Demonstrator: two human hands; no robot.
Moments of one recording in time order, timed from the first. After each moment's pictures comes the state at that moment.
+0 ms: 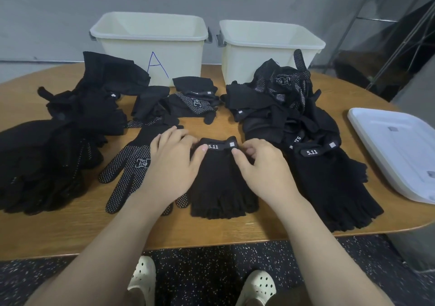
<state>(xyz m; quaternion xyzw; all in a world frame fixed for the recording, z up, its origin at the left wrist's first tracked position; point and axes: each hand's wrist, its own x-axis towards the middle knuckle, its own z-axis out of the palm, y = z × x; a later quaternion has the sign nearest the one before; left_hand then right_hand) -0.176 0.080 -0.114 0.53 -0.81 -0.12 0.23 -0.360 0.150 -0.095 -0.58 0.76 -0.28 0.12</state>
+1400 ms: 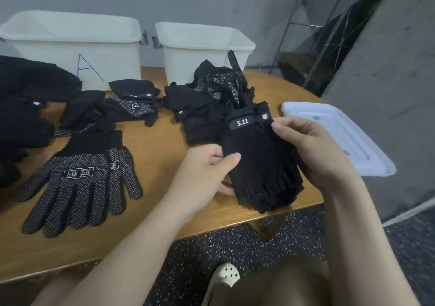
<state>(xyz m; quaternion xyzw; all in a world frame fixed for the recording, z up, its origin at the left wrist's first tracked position) -0.293 0.170 -0.066 0.35 -0.62 -0.64 0.27 -0.494 0.233 -0.028 -0.38 0.66 -0.55 0.34</state>
